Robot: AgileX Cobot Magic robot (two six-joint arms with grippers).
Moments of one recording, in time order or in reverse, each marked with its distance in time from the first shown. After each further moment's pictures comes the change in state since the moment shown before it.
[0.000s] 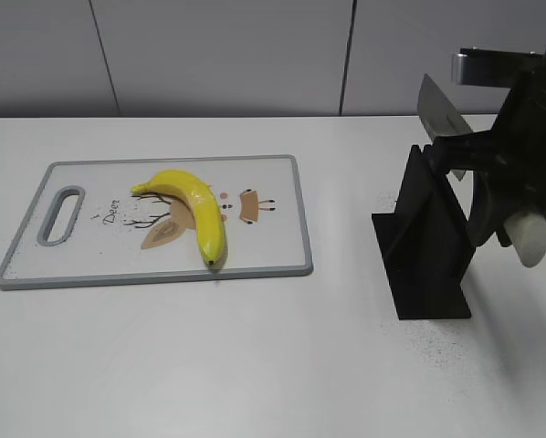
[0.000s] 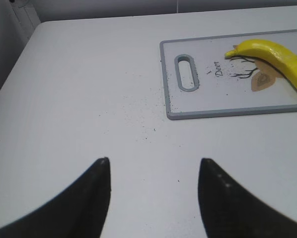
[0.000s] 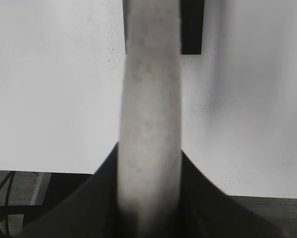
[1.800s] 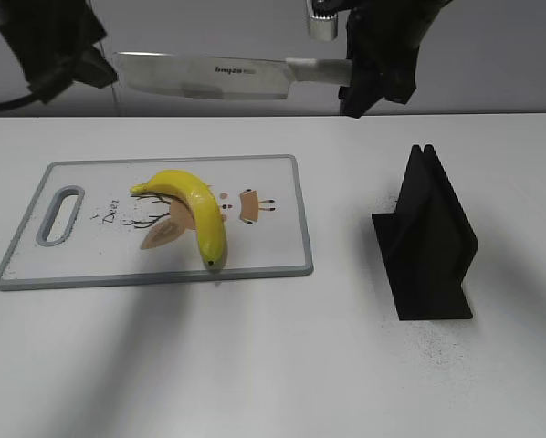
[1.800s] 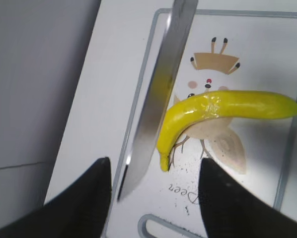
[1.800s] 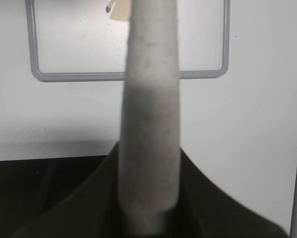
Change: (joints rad) left arm -0.346 1.628 -0.944 -0.187 -0.247 1.048; right arm 0.000 0.554 -0.808 0.113 0.034 -1.630
